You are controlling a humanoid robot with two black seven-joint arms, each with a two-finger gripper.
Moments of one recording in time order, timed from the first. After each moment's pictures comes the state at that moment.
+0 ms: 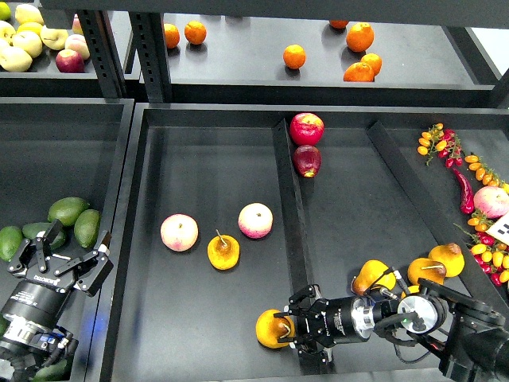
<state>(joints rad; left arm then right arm) 0.27 0.00 -1.57 -1.22 -0.42 -0.49 0.49 0.56 -0.28 0.41 0.85 0.10 0.44 -0.49</state>
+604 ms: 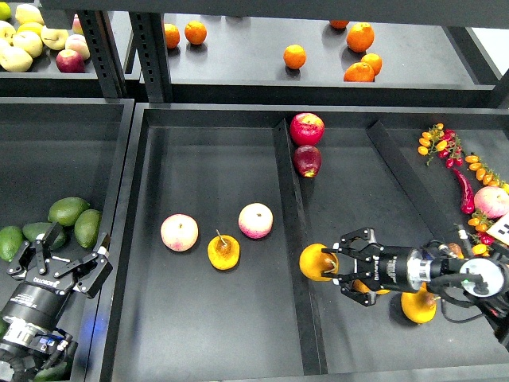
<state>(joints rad) 0.27 0.00 -1.56 -1.21 -0.42 -0.49 0.49 0.52 -0.58 0.48 0.97 0.11 0.46 -0.49</state>
